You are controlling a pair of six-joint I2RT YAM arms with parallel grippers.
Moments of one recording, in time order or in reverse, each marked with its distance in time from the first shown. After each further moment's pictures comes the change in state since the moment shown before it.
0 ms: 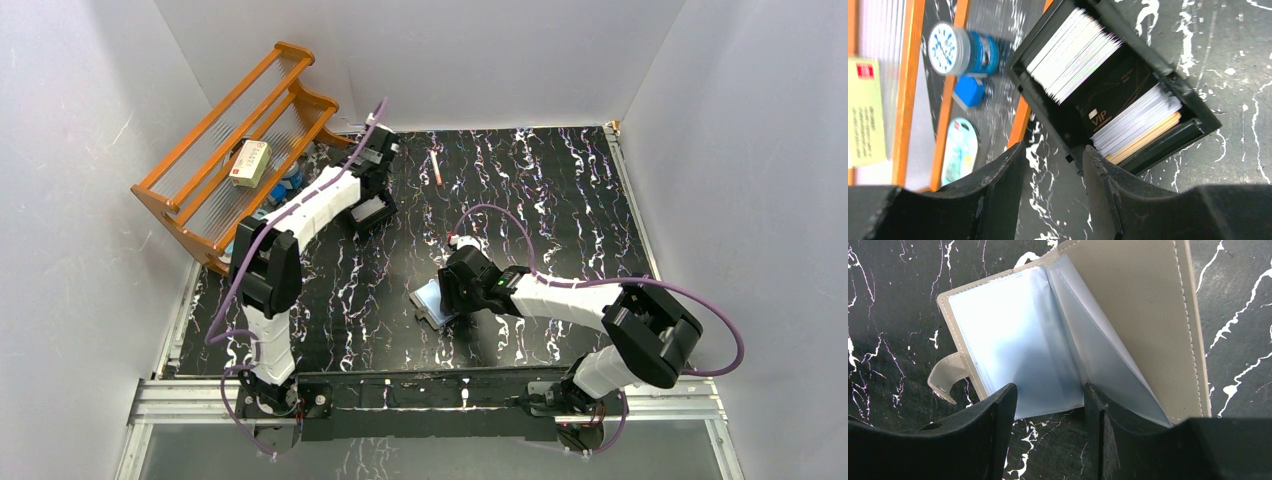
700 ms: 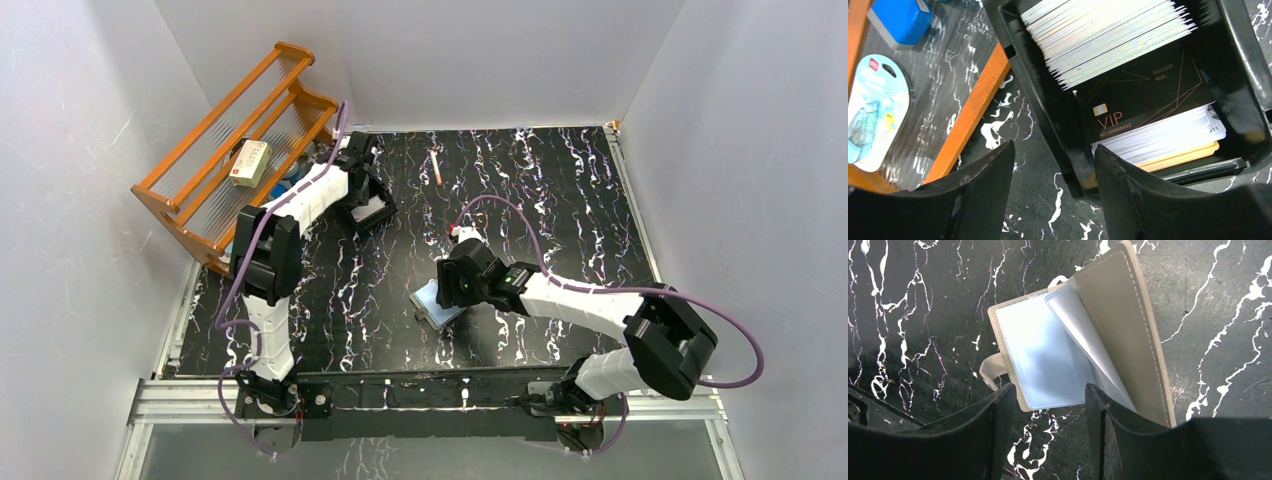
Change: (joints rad) left arm 0.127 0.074 -0.015 -0.095 0.126 -0.360; right arm 0.000 -0.079 0.038 -0.036 -0.003 0.003
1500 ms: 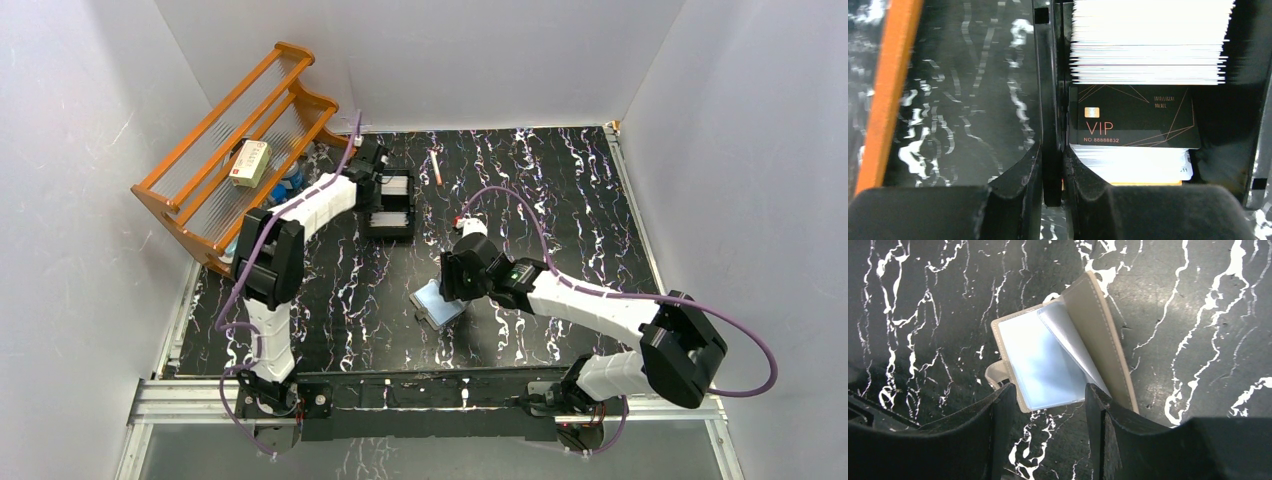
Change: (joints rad) left arm -0.039 -0.020 -0.099 0.161 0.236 0.057; right arm -0.001 -0.060 0.045 -0.067 0.055 -0.005
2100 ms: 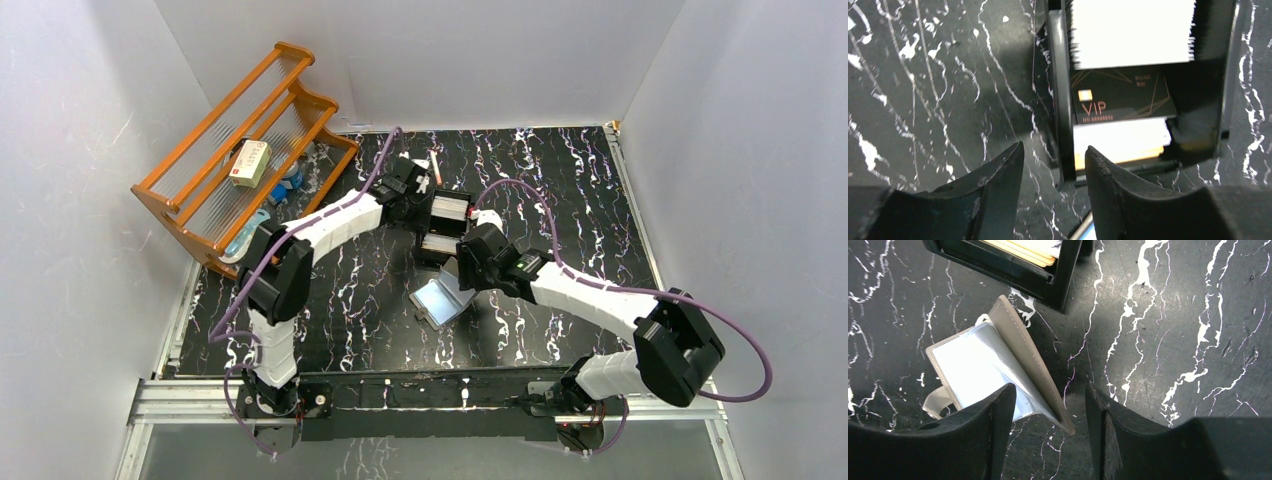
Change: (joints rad) left arm -0.224 -0.034 -0.033 0.064 0.231 -0.077; right arm -0.108 0.009 0.007 -0.056 0.080 -0.065
